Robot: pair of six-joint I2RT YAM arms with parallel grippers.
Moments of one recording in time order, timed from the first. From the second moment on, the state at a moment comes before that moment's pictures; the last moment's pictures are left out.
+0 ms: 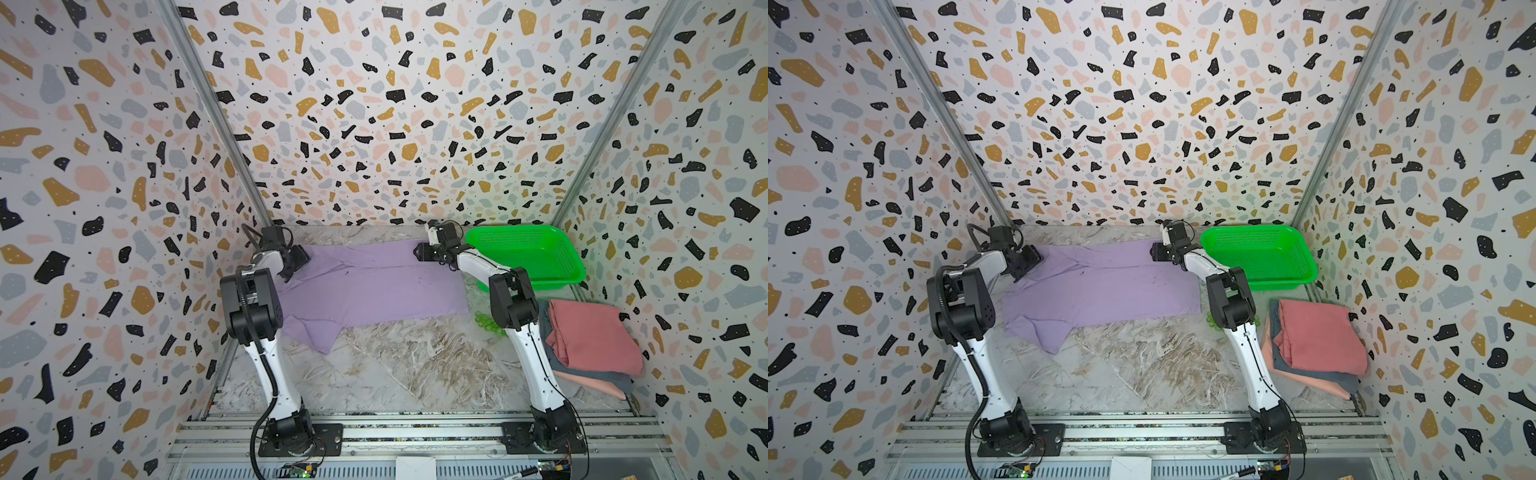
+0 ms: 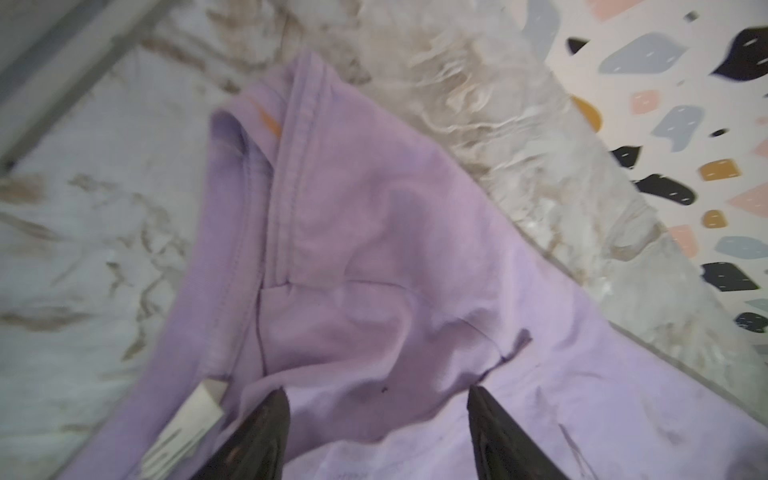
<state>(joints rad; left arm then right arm) 0.24 2.15 1.64 -0.37 0.21 -0.44 0.41 2.57 2.11 -0.24 -0.26 0.27</state>
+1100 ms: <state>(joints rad) 0.25 1.31 0.67 -0.52 0.15 -0.59 0.35 1.47 0.81 -0.26 -0.24 0.42</state>
